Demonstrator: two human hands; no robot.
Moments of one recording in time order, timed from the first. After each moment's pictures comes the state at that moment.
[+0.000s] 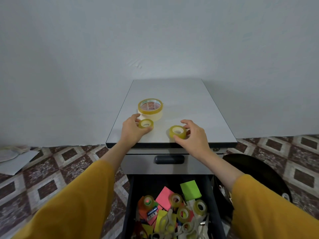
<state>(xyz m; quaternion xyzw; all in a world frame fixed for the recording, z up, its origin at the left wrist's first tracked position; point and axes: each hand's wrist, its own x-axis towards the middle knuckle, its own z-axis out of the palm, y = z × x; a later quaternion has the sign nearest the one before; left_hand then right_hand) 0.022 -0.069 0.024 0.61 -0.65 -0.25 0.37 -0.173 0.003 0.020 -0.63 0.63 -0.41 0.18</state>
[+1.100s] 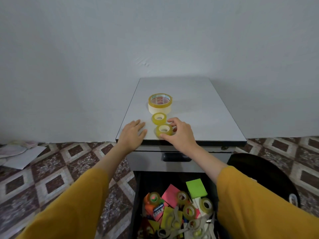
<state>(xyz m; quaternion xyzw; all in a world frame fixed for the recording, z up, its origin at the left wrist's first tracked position) 0.065 -0.063 0.002 0.60 -0.77 -0.11 0.17 -0.116 -0.014 0.023 -0.66 0.61 -0.39 0.21</state>
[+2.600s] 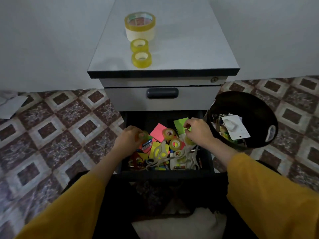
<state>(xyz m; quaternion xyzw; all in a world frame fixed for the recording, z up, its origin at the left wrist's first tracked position) 0.053 0.077 -0.144 0.59 -0.77 -0.22 0.10 -0.201 0.090 -0.133 -0.69 0.70 -0.10 0.18</state>
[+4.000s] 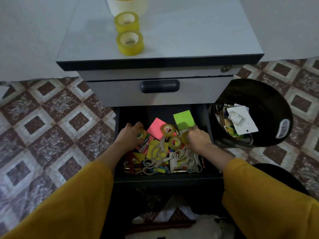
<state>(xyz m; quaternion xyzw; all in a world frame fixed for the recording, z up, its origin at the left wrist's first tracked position) 0.036 0.027 -0.194 0.60 -0.75 -0.25 -0.07 -0.202 0.077 -0.196 -0.66 0.70 0.15 0.23</state>
